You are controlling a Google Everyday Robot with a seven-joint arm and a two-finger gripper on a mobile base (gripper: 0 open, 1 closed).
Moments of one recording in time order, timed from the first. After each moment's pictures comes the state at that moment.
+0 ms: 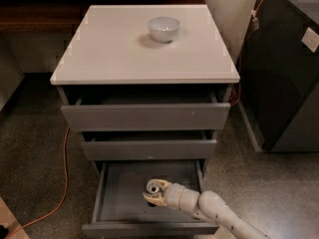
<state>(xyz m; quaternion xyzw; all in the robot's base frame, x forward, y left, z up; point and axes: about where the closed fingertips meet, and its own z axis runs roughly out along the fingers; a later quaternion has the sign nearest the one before) 0.534 0.014 0.374 -0.42 0.69 0.30 0.51</state>
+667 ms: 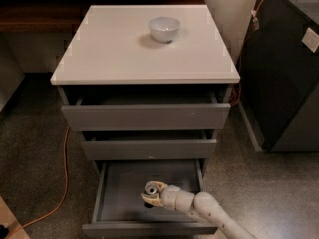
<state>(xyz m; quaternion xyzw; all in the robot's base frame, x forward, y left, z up) 0.550 0.022 0.322 -0.39 0.69 0.33 0.51</state>
